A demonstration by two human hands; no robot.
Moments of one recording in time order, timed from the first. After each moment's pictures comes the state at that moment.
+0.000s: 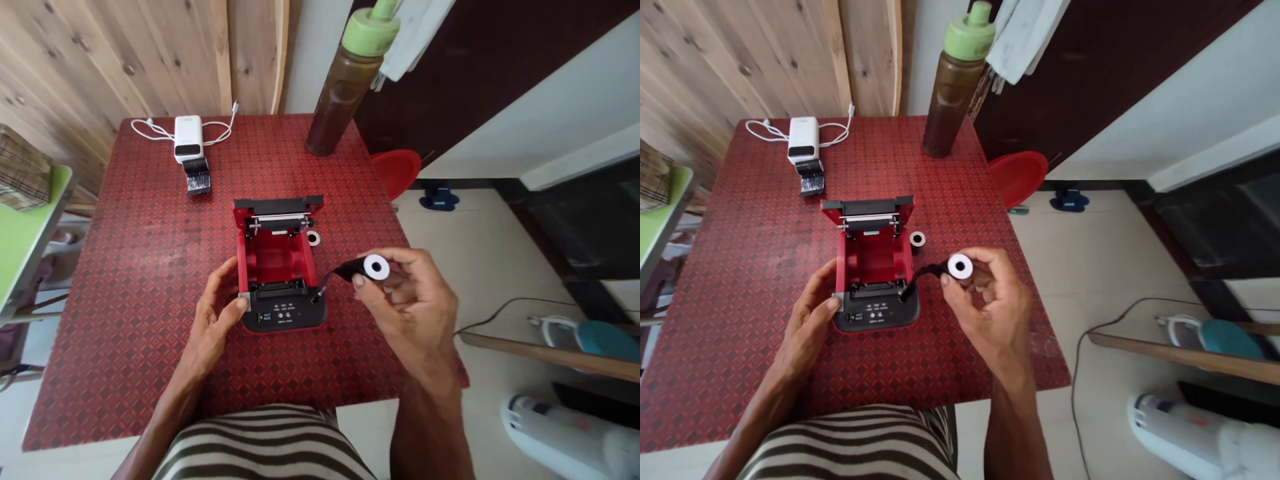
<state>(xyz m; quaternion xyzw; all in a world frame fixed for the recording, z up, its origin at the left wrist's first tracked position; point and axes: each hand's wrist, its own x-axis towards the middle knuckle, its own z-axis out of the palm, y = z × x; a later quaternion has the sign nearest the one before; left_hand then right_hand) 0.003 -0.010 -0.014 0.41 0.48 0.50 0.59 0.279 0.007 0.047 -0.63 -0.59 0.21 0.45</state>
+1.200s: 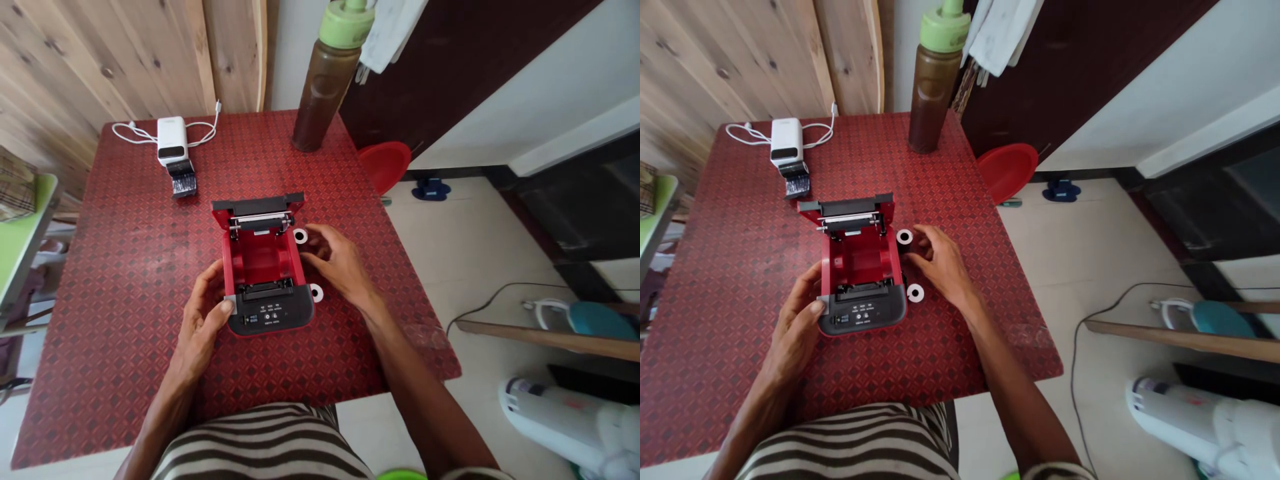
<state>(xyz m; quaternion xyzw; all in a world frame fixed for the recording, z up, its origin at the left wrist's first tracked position) 0.004 -0.012 -0.018 0.41 0.49 0.50 0.59 0.293 0.085 -0.030 -0.58 -0.66 0.30 0.36</state>
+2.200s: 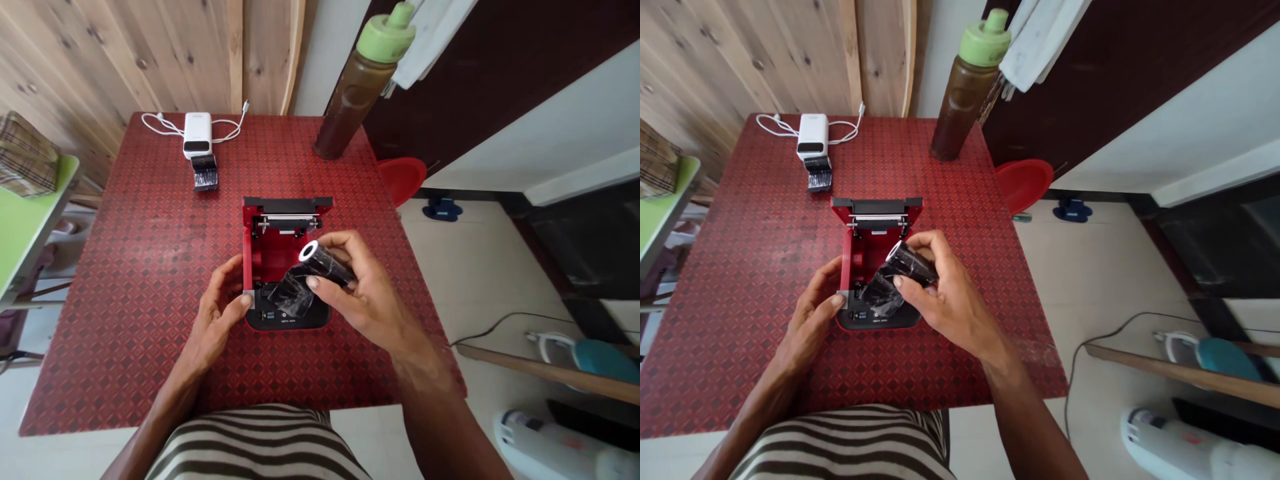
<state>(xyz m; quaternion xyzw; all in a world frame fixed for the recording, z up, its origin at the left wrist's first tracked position) 0.004 -0.010 -0.008 0.42 0.49 0.49 0.59 0.258 0.042 0.062 -0.48 -0.64 0.49 0.35</state>
